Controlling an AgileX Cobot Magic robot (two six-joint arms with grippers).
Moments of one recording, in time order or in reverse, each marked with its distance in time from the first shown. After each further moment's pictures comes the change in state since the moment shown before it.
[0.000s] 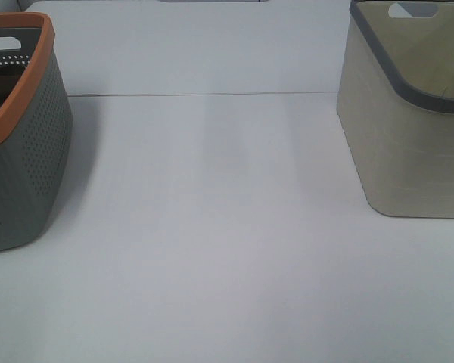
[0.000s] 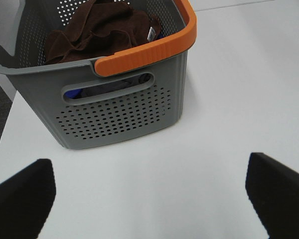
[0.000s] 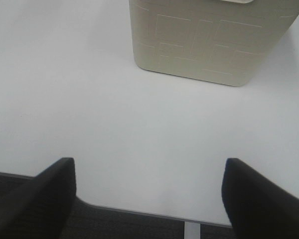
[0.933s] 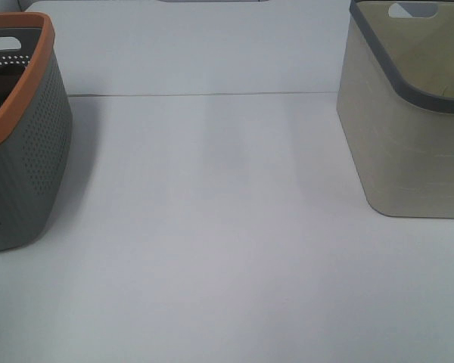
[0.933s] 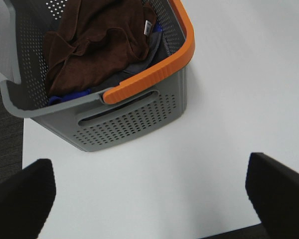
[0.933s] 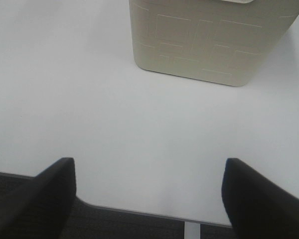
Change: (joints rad) left arm 0.000 0.495 -0.376 0.004 0.106 0.141; right arm 0.000 0.000 0.000 0.000 0.000 0.000
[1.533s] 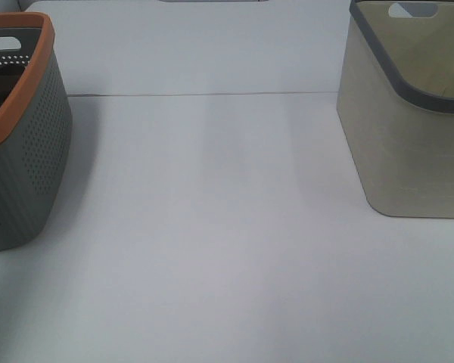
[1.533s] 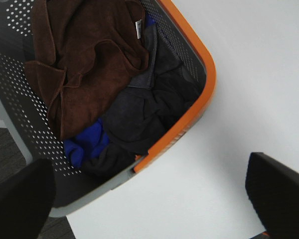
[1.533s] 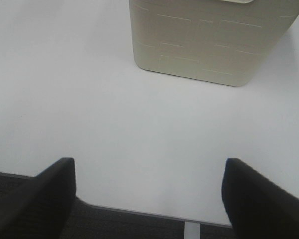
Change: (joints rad) left arm 0.000 0.623 -0.395 0.005 0.042 0.288; right arm 0.000 0.000 0.000 0.000 0.000 0.000
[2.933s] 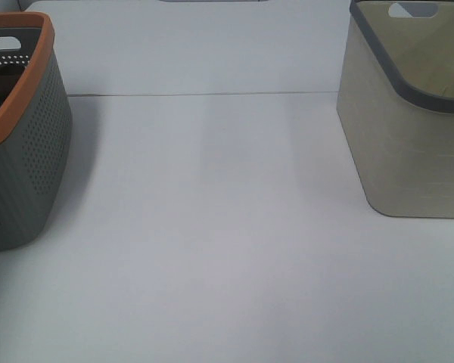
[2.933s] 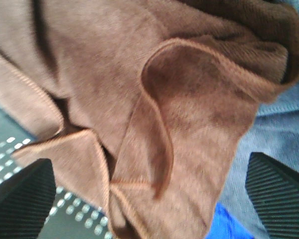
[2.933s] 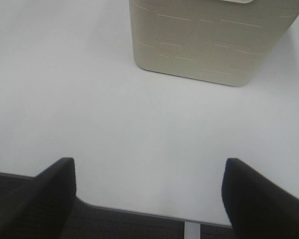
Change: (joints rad) left arm 0.081 0.863 -0.247 0.208 -0.346 0.426; right arm 0.000 0.000 0.000 0.000 0.000 0.000
